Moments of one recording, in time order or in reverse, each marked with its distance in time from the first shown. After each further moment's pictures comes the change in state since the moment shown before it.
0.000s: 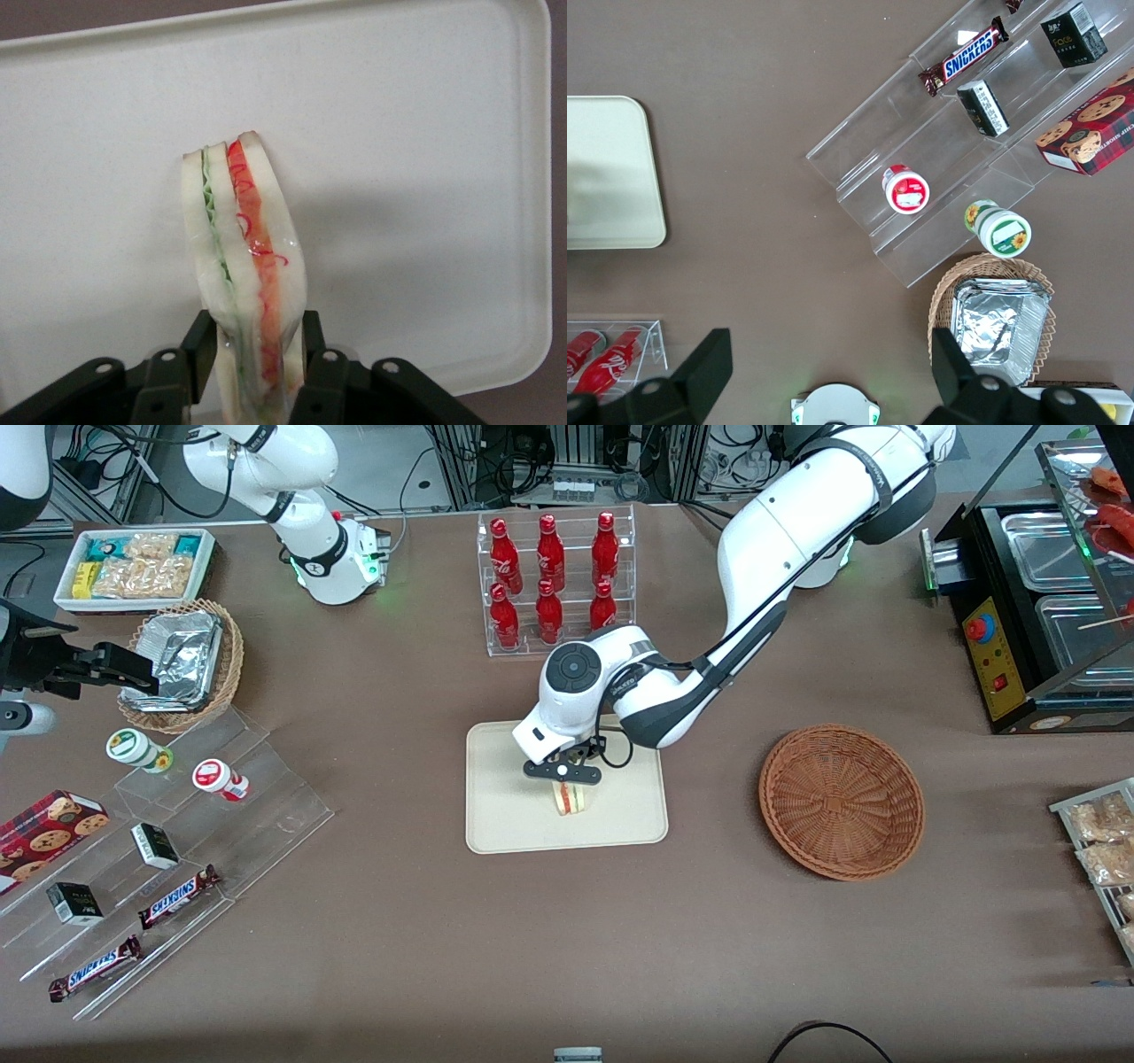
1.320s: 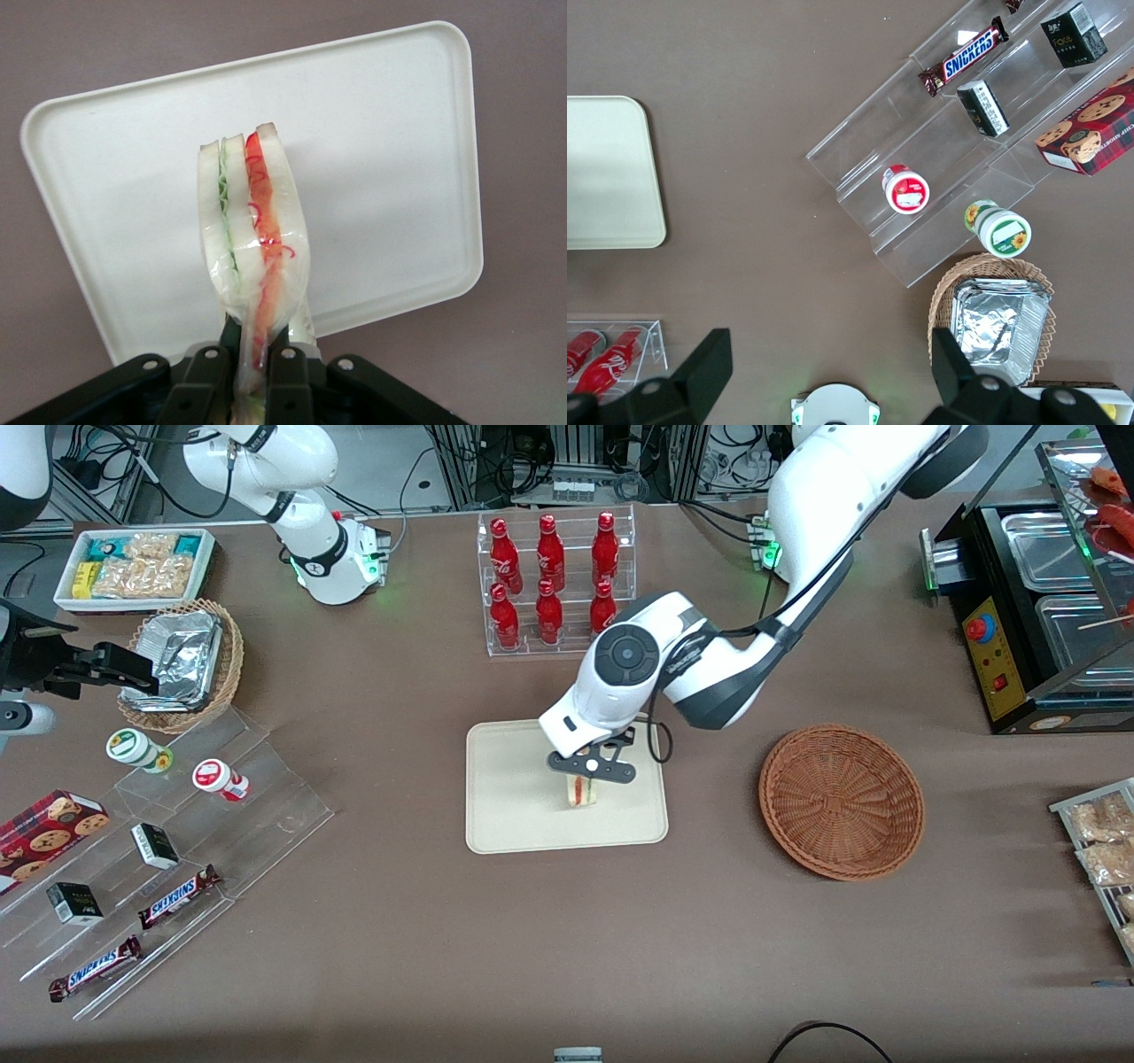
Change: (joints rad) arm 0.080 -0.160 -0.012 -0.019 -0.221 -0.115 0.234
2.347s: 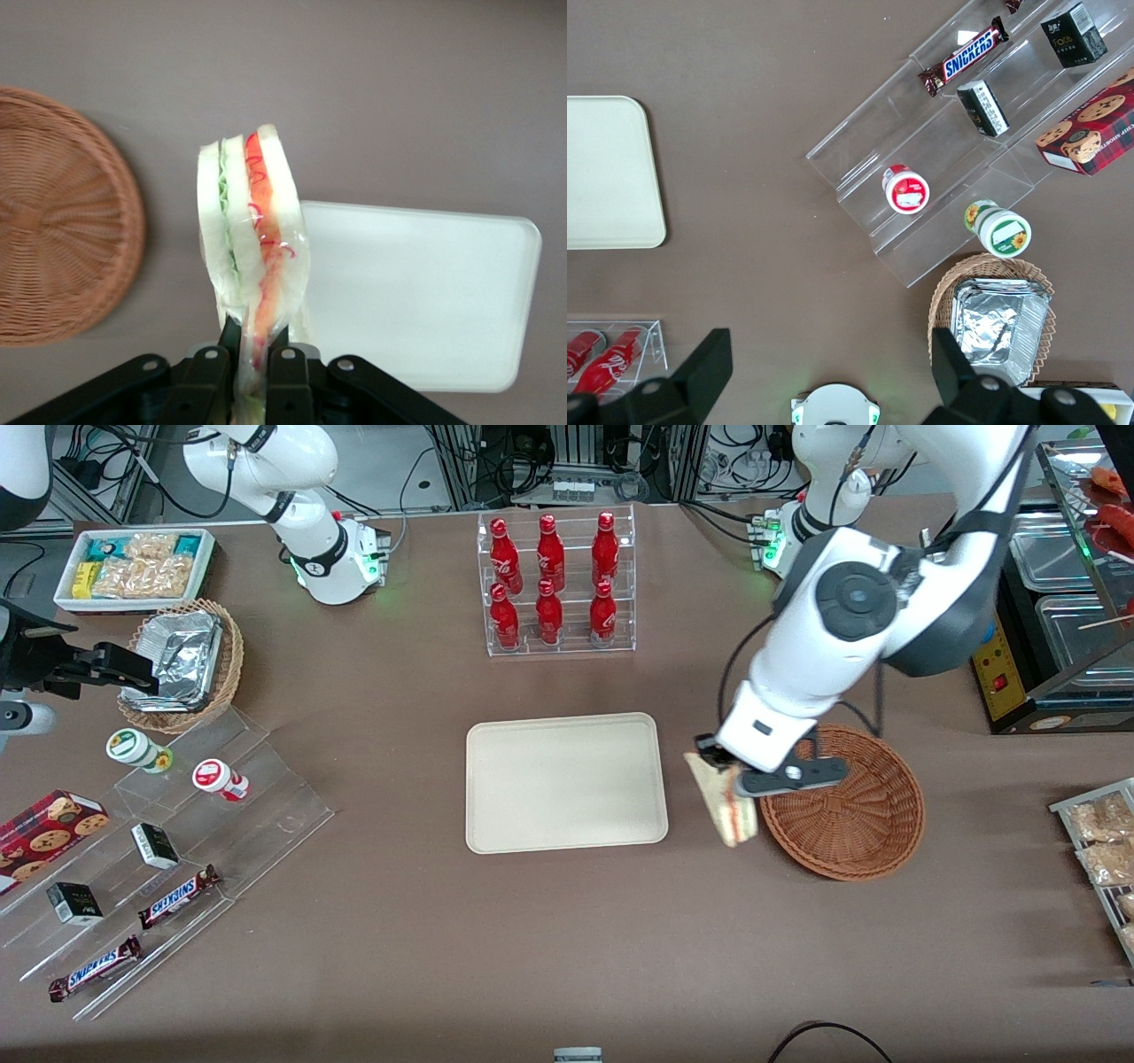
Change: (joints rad) arm 0.205 -0.351 0.110 -0.082 -0.145 -0.151 0.026
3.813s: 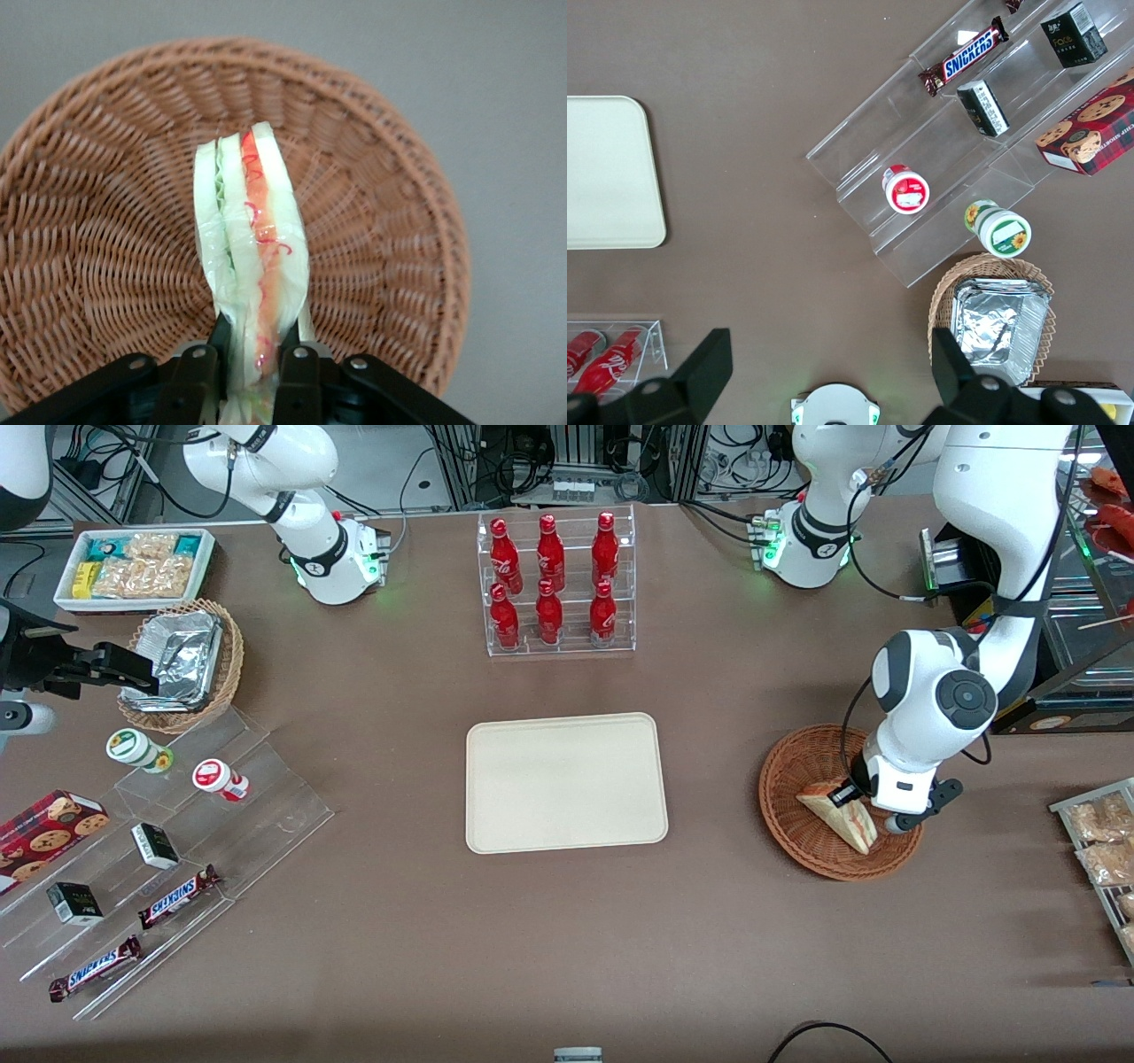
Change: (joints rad) arm 0.021 -0.035 0.447 -0.543 -0.052 0.537 0.016
